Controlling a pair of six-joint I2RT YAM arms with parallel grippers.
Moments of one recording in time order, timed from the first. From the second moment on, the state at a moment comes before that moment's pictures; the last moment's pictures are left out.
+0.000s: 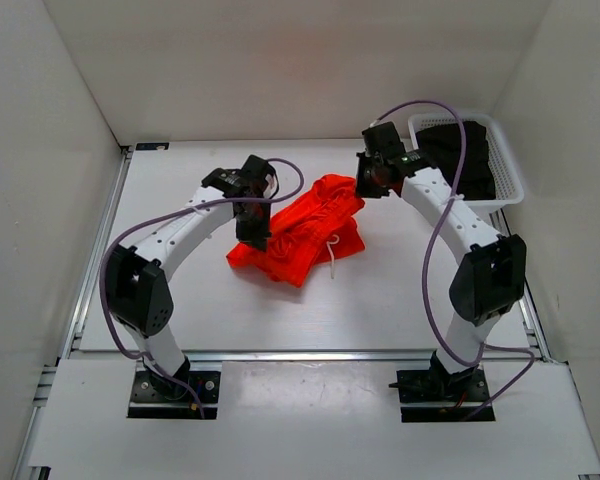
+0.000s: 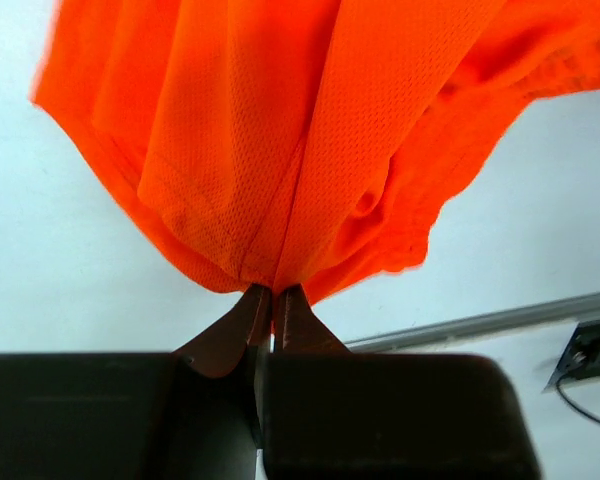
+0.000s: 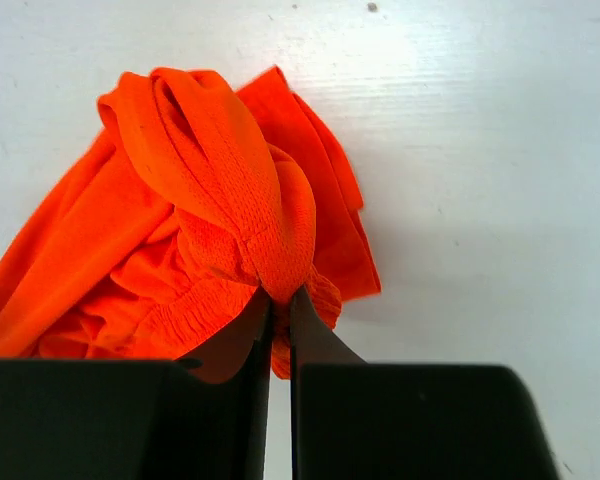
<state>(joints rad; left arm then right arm) -0.54 1.72 1.55 -1.07 0.03 -0.45 0.45 1.78 1.67 -0.77 0.08 0.43</state>
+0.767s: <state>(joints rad) -0.58 1.74 1.56 -1.09 -0.02 -0.45 0.42 1.52 1.29 -0.78 0.13 0.44</state>
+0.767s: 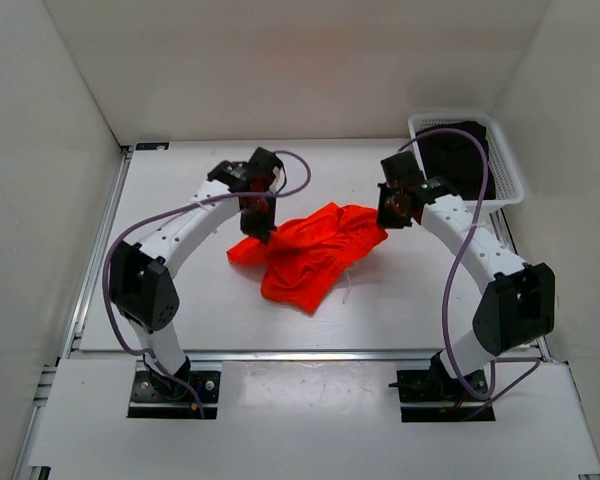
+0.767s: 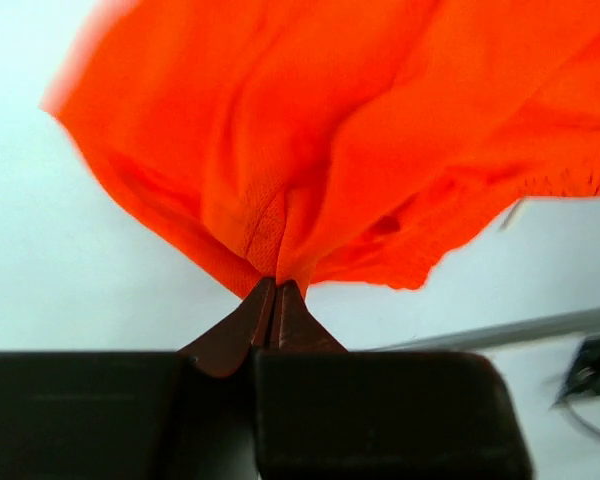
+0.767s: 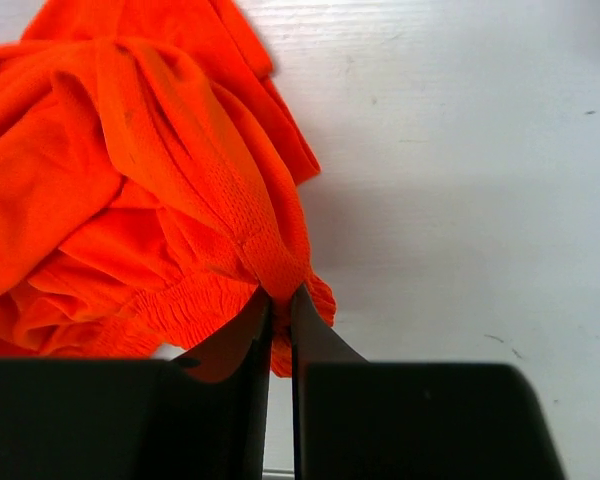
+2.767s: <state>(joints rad) -0.09 1.64 1.05 -0.81 0.09 -0.70 0.51 0.58 0.16 -0.41 -0.30 1.59</state>
